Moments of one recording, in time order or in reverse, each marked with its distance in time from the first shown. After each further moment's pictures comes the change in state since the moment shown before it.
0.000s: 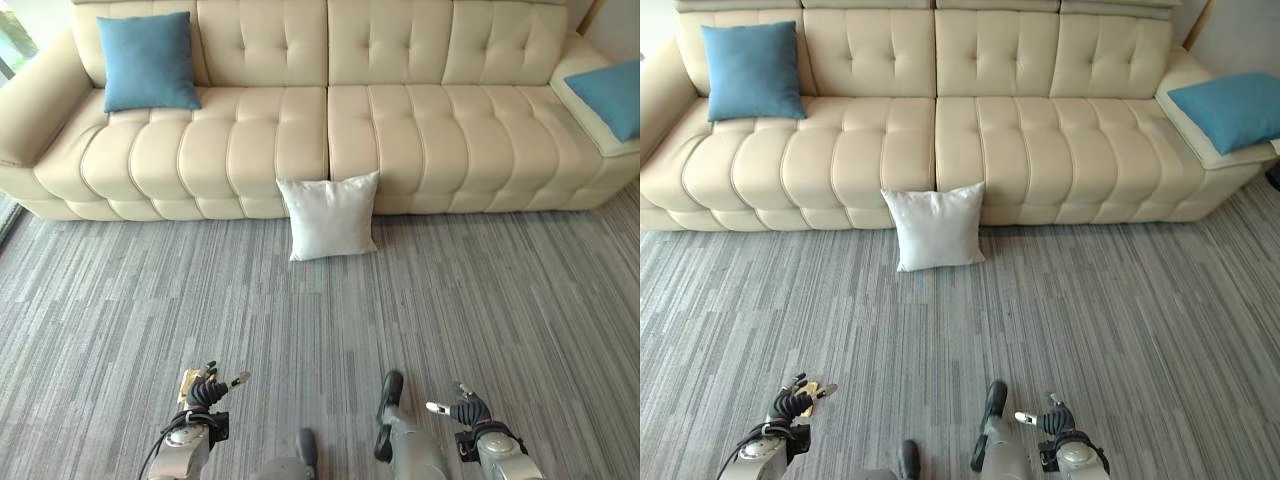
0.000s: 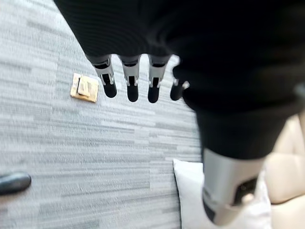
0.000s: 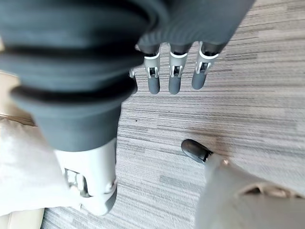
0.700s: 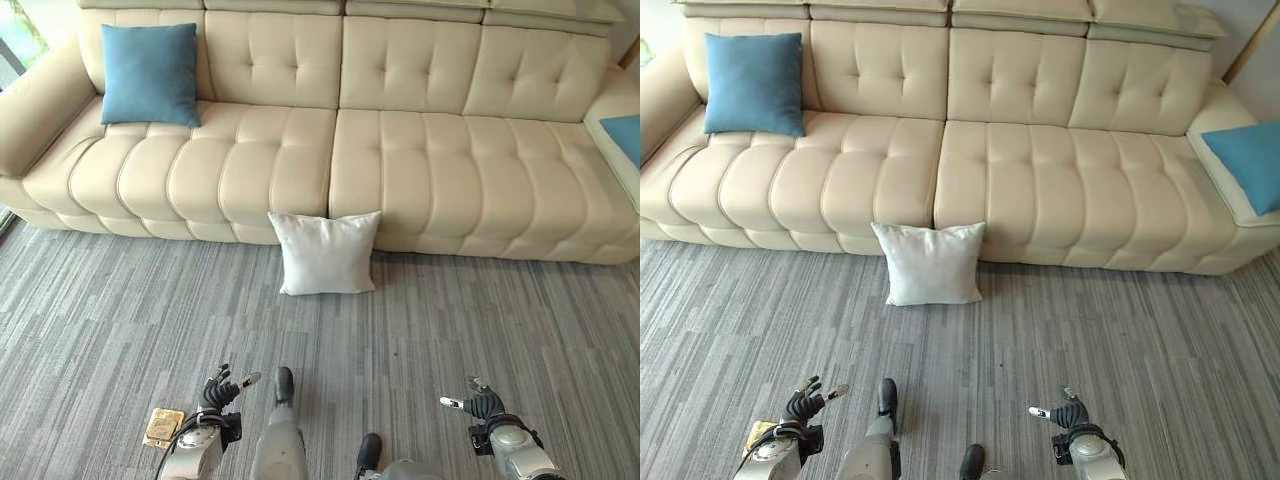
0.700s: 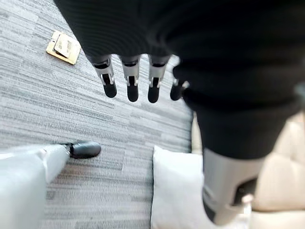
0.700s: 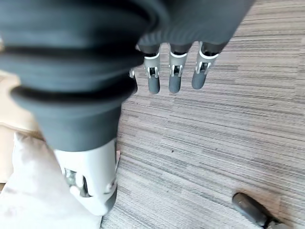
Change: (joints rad) left arm 0.001 -0.023 -0.001 0.043 -0.039 0.009 -0.001; right arm -0.020 -0.054 0.010 0.024 -0.002 -0.002 -0.006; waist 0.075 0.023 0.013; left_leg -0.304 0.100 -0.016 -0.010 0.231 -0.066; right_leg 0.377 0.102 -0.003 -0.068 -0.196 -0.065
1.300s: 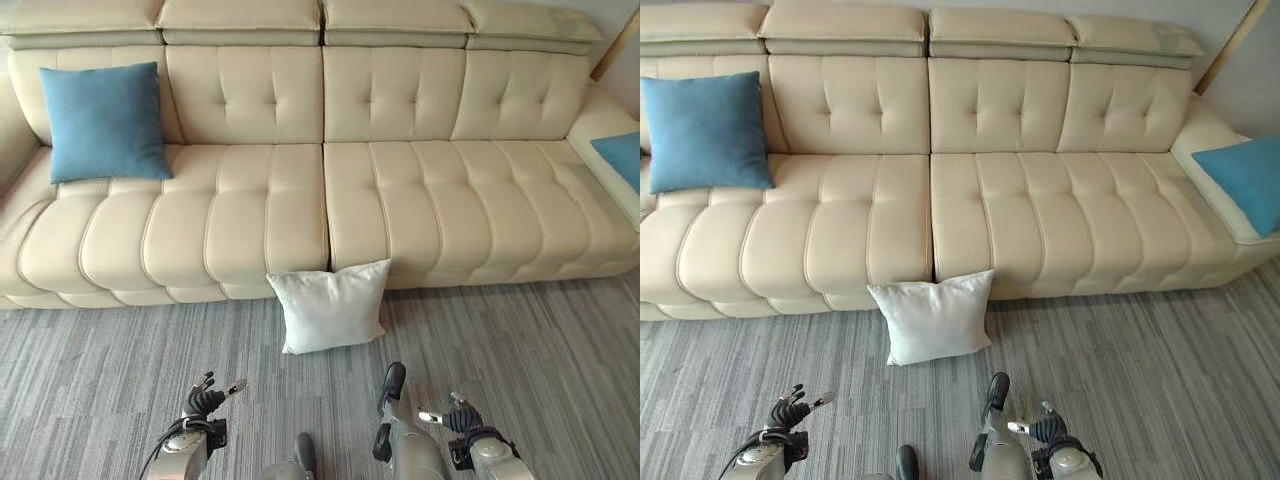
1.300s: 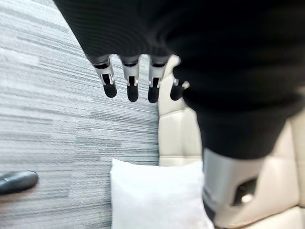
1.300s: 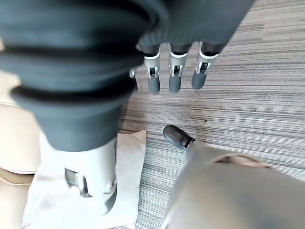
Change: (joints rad) left arm -0.003 0.040 -0.010 -0.020 0.004 0.000 -0.002; right arm 0.036 0.078 0.034 0.012 -0.020 0.021 0.022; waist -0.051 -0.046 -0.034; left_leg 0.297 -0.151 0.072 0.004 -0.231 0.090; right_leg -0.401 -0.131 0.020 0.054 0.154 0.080
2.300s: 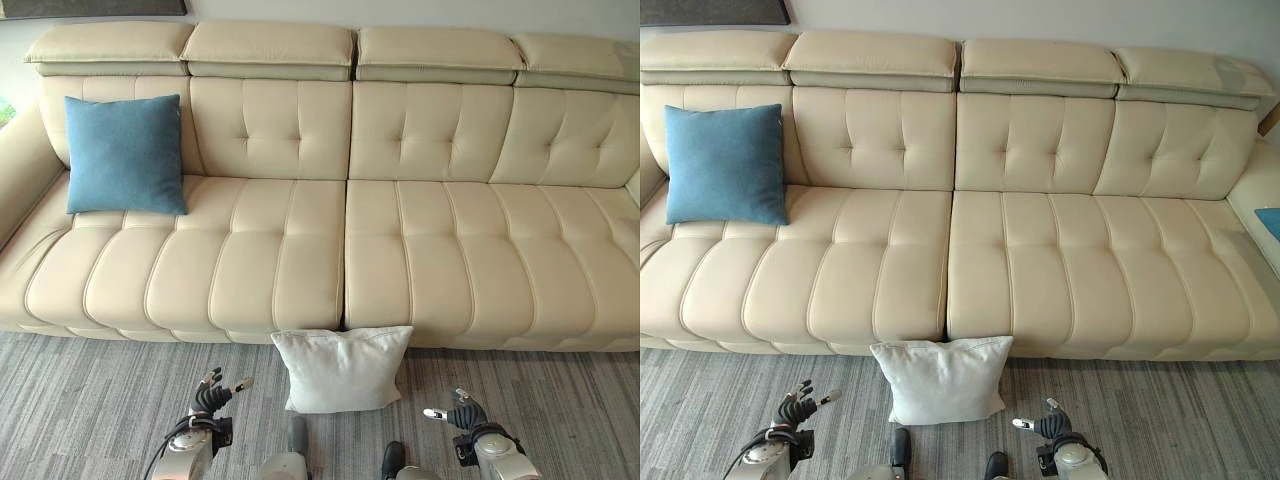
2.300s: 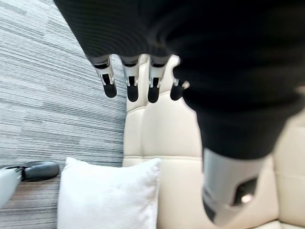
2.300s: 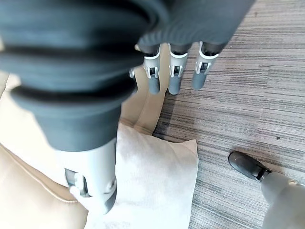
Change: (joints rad) left arm 0.001 0.012 -0.019 0.050 -0.003 -0.007 -0.007; right arm -0.036 -0.008 -0.002 0.038 0.000 -0.022 0.000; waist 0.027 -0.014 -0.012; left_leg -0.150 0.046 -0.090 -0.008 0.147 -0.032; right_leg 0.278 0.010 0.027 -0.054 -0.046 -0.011
